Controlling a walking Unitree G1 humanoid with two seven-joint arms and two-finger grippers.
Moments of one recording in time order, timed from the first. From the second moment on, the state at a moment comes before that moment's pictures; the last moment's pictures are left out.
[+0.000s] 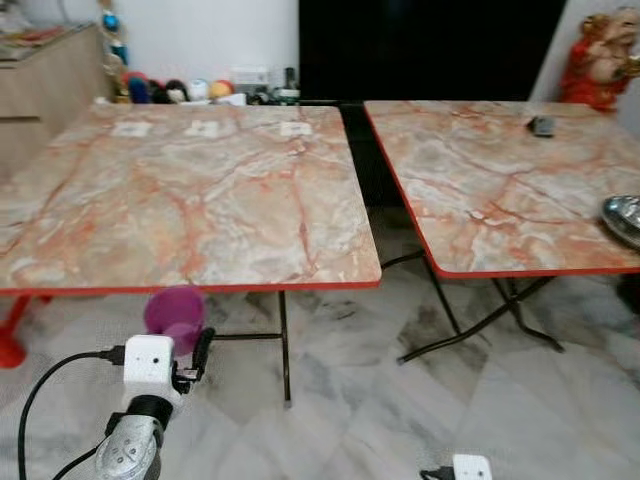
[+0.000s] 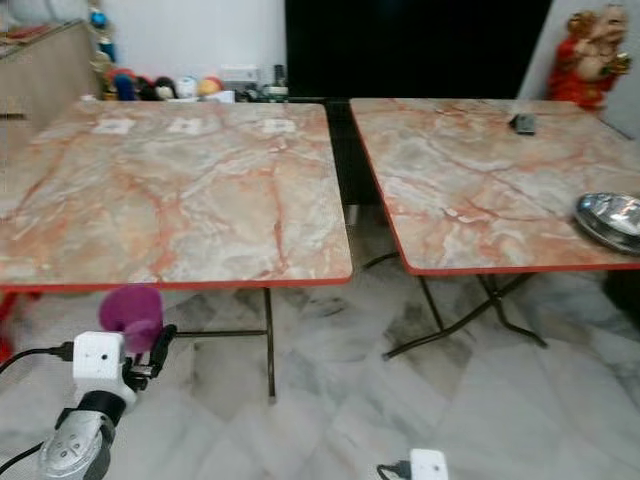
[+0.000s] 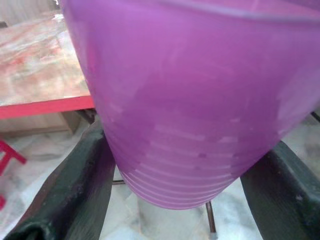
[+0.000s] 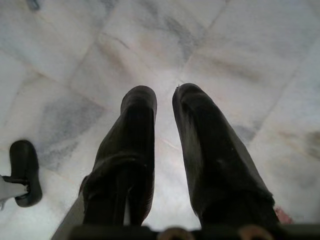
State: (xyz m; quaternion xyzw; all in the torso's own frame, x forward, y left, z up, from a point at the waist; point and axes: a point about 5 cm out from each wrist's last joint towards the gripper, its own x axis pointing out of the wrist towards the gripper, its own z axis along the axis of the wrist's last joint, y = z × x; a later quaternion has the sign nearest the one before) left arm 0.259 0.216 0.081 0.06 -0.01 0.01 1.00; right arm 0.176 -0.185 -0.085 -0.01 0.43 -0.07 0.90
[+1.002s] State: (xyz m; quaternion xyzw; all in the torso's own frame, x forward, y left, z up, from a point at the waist) left arm 0.268 0.202 0.084 0.05 -0.01 0.00 1.00; right arm 0.176 -0.200 -0.083 -0.03 0.42 -0.08 0.90
